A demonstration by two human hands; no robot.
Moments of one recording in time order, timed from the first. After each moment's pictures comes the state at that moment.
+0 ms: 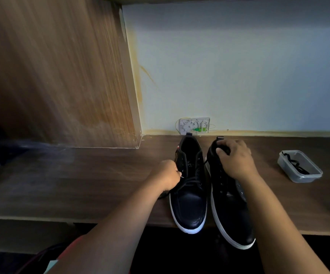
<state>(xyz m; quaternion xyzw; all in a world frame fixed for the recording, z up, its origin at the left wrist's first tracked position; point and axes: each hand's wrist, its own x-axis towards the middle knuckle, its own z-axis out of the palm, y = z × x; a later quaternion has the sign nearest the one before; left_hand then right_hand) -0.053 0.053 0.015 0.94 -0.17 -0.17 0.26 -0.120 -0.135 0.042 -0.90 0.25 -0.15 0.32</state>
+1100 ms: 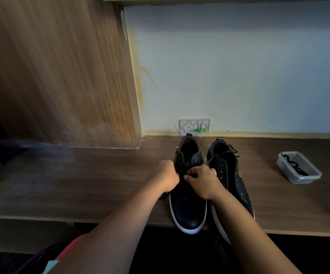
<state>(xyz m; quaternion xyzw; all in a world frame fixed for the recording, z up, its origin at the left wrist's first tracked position) -0.058 0.055 0.020 0.96 -0.16 -0.11 0.22 -0.120 -0.067 0.014 -0.94 0.18 0.05 0.30</state>
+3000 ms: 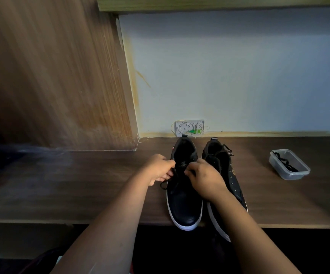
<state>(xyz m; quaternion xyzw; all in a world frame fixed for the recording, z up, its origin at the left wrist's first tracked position) -0.043 0.058 0.033 0.83 -0.06 -0.28 0.48 -0.125 -0.081 0.001 -0.96 0.08 -0.13 0.23</state>
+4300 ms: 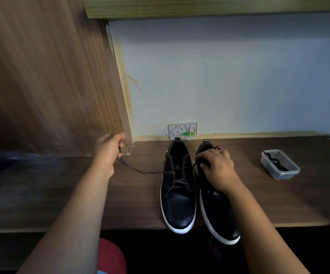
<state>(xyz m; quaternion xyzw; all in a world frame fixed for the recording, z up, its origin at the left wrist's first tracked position) -0.015 0.127 0.087 0.72 0.04 0.00 0.70 -0.137 -0.129 0.024 -0.95 0.13 -0.17 0.23</state>
